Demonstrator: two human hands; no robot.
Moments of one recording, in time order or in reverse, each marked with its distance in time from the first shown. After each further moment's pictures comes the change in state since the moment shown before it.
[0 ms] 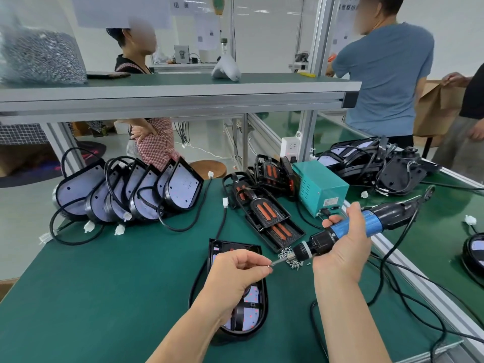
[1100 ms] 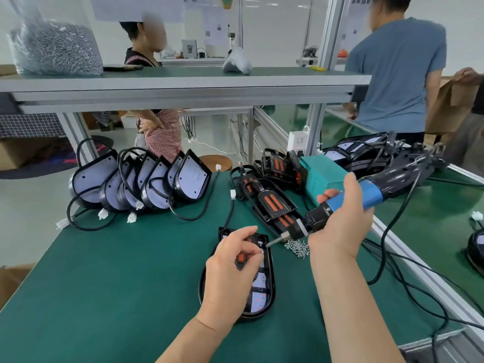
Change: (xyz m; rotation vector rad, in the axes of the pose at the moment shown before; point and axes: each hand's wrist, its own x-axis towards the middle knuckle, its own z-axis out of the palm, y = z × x) left_hand -0.040 0.001 -0.005 0.332 0.313 0.464; right_hand -0.026 -0.014 0.043 0.023 -0.001 -0.107
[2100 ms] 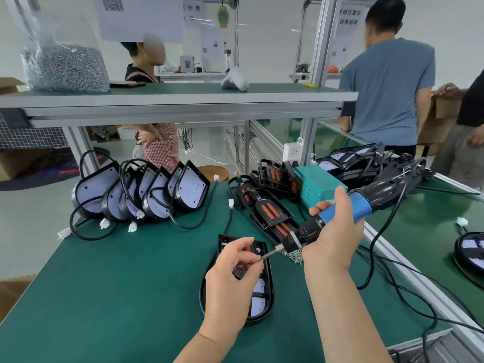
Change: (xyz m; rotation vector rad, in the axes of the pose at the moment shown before) left_hand -0.014 0.013 -0.002 -0.127 0.018 -0.110; right_hand -0.020 -0.009 -0.003 0.000 0.007 -0.001
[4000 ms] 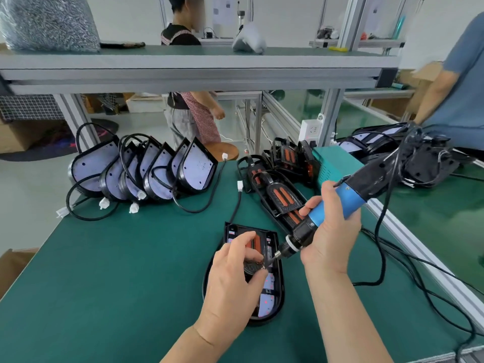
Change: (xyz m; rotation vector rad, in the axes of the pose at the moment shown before) left_hand 0.015 -0.041 -0.004 0.462 -0.052 0.134; right_hand 0.010 0.051 -0.003 -0.104 -0.244 -0.049
